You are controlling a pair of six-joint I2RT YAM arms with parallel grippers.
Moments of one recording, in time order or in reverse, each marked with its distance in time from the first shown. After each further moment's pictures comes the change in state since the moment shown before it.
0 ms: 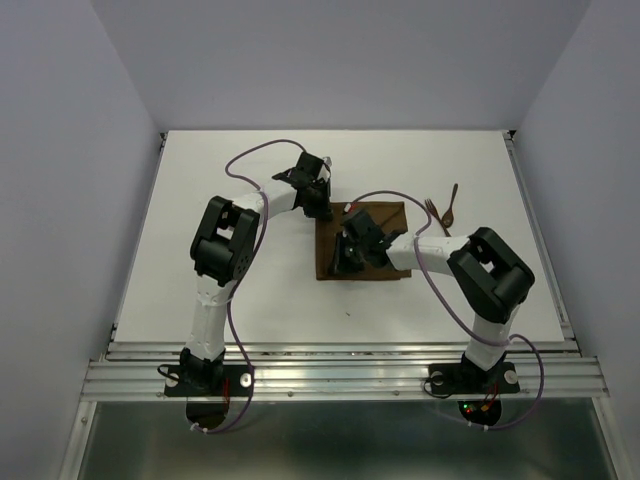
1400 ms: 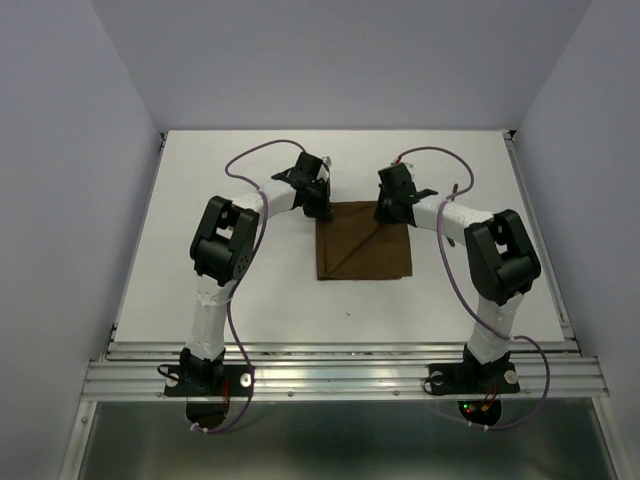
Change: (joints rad) left arm 0.004 0.000 -0.002 0.005 0.019 0.001; right arm -0.279 0.093 0.216 -0.137 0.334 -0.184
